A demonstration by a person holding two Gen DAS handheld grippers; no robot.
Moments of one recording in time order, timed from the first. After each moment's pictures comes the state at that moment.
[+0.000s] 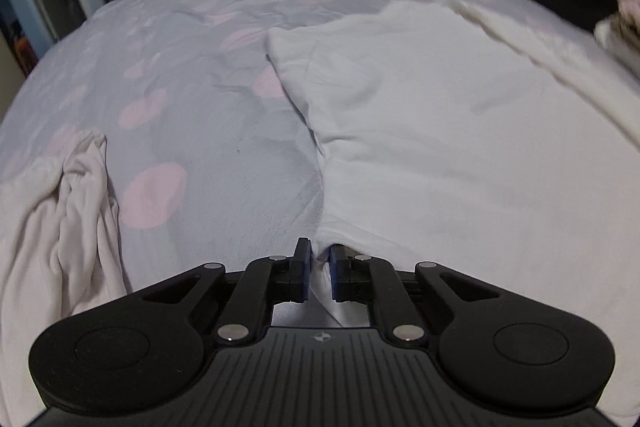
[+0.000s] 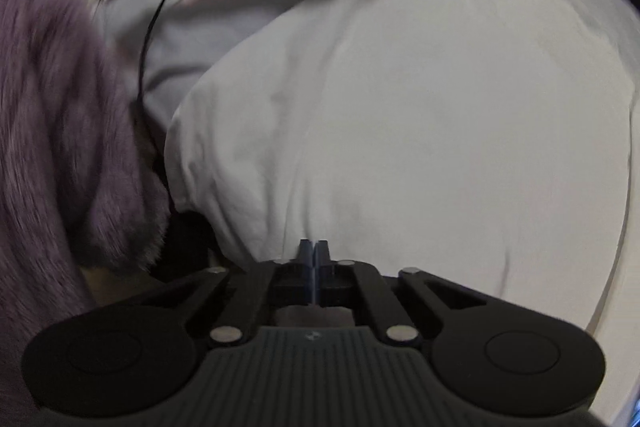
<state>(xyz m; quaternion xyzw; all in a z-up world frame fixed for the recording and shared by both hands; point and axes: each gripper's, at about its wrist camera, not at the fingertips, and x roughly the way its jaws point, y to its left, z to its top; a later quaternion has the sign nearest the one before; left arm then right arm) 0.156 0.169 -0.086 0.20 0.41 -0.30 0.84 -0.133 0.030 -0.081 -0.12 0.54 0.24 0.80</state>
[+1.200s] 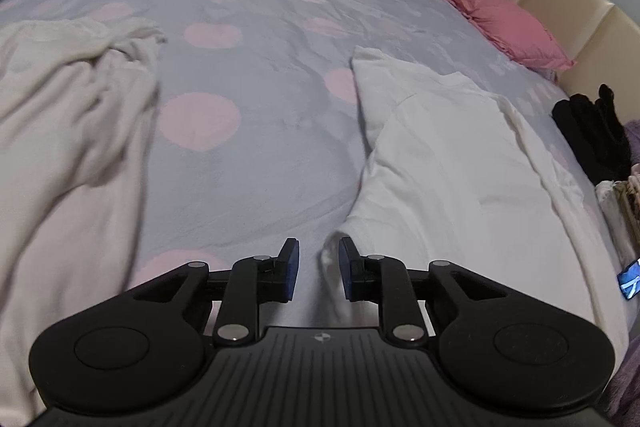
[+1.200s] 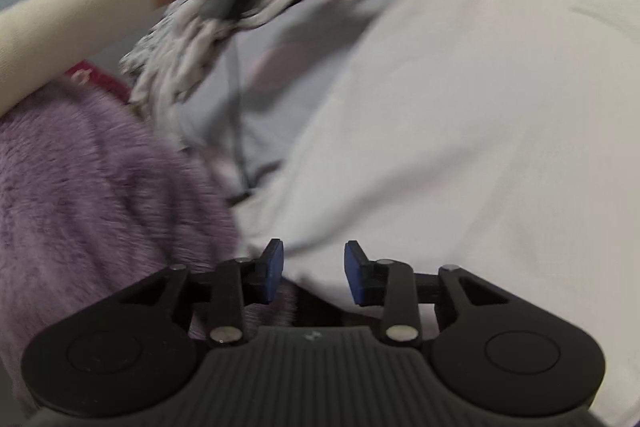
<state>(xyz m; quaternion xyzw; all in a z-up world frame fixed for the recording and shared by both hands) 0.172 0.240 -0.077 -0.04 0.47 -0.25 0.85 -0.110 0.030 -0.064 0.04 0.55 0.30 0.78</state>
